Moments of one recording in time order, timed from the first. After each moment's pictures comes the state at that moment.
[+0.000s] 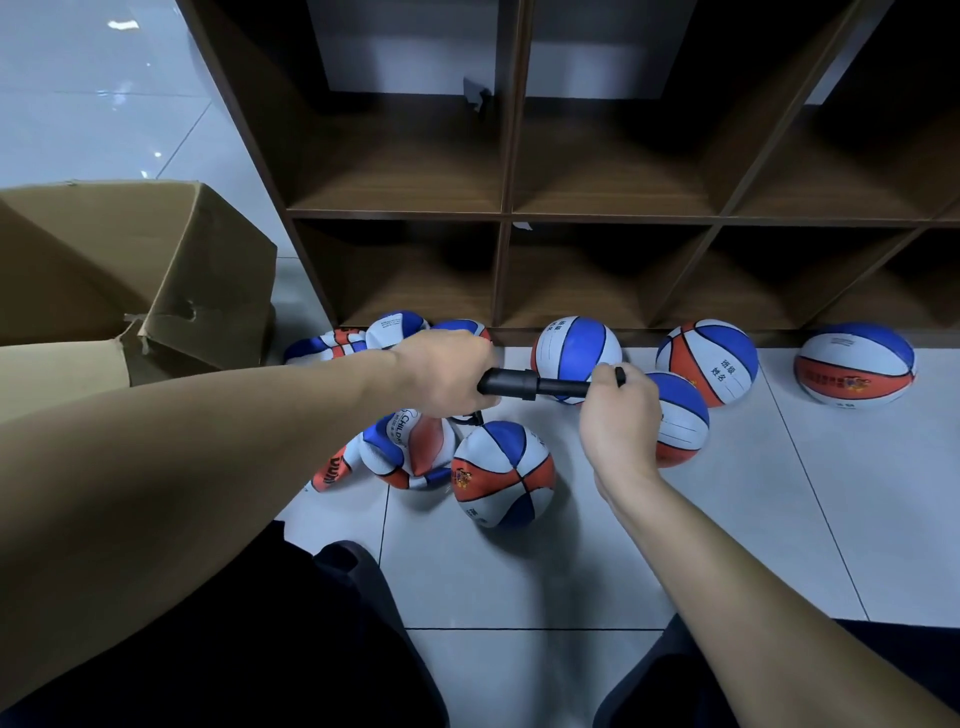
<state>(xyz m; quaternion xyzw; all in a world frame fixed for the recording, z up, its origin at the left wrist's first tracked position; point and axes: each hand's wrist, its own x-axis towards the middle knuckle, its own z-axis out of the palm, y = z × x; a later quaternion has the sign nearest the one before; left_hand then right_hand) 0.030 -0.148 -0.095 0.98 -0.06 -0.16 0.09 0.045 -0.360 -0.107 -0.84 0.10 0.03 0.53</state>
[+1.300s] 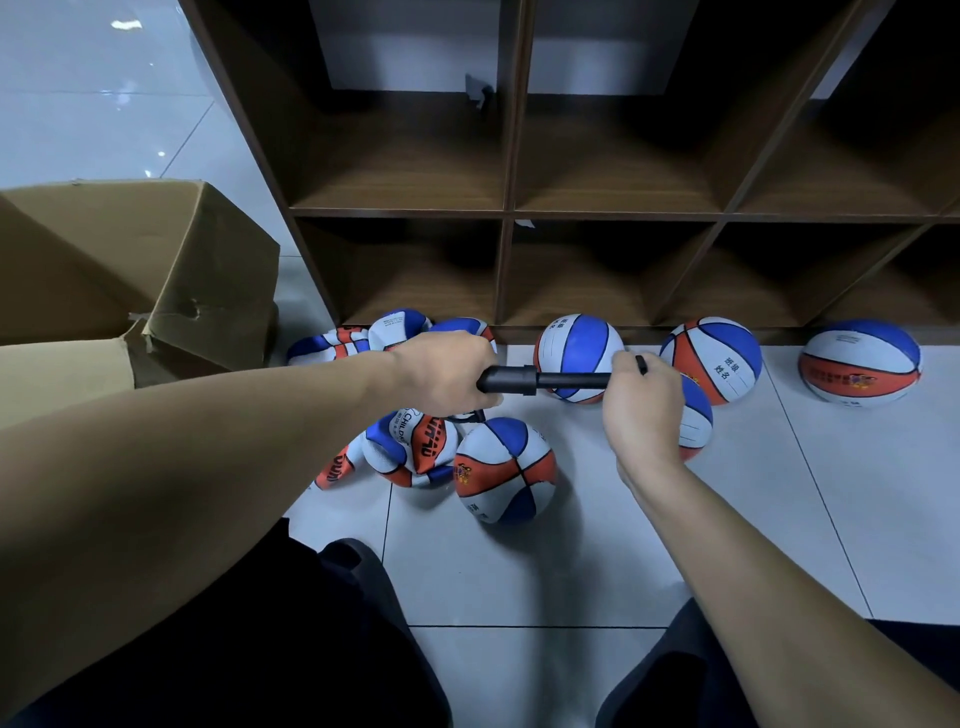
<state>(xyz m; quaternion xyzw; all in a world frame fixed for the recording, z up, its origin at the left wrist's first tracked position) 0.031 -0.144 -0.103 0.98 -0.05 -0.17 0.12 0.062 -0.372 -0.104 -0.83 0.11 0.03 0.54</state>
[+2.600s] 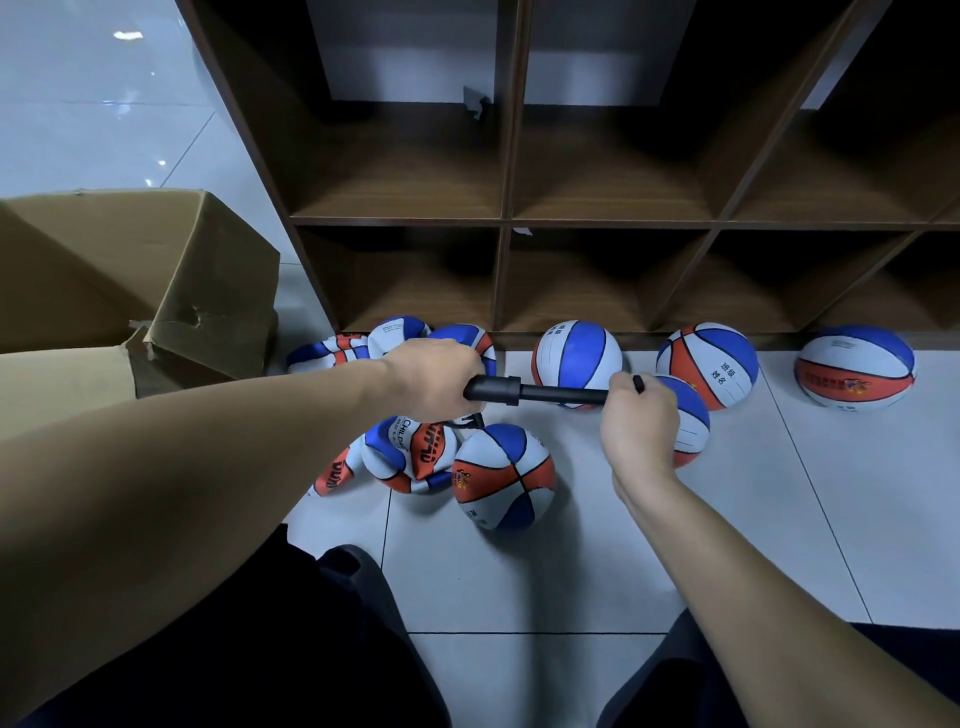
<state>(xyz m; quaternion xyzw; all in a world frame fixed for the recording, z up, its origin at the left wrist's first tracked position) 0.026 -0.137 -0.106 0.98 -0.04 -0.17 0.07 0.054 -0.376 -0.113 -0.83 0.14 0.04 0.54</state>
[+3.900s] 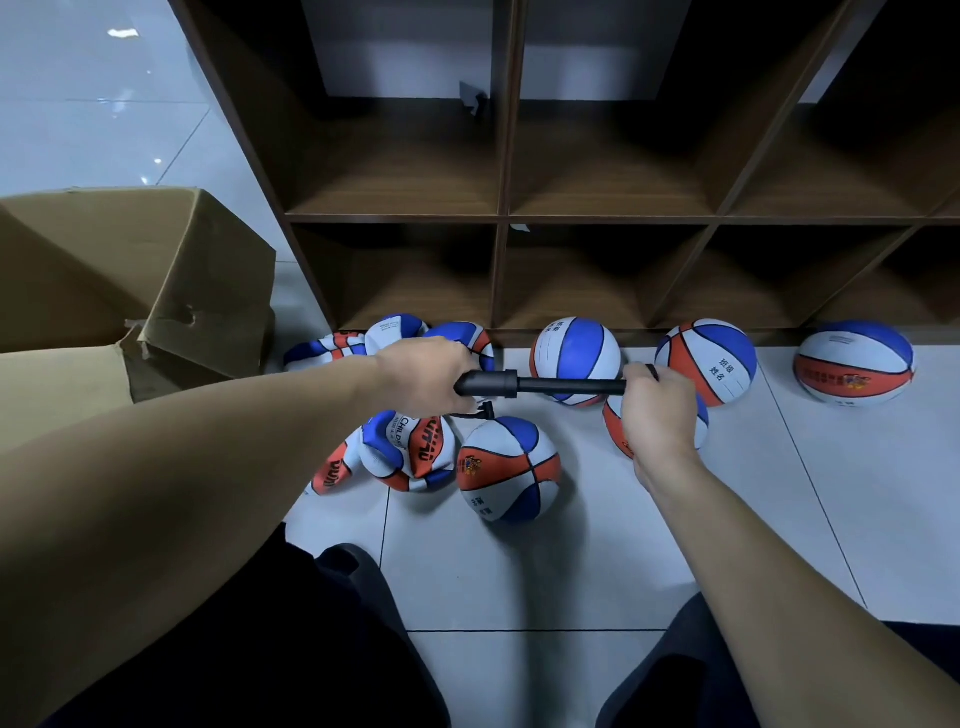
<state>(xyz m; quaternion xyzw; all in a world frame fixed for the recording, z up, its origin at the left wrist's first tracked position) 0.028 -0.128 -0.110 0.98 -0.03 -0.19 0.11 0.075 -0.394 -0.113 -0.81 0.16 0.07 0.55</state>
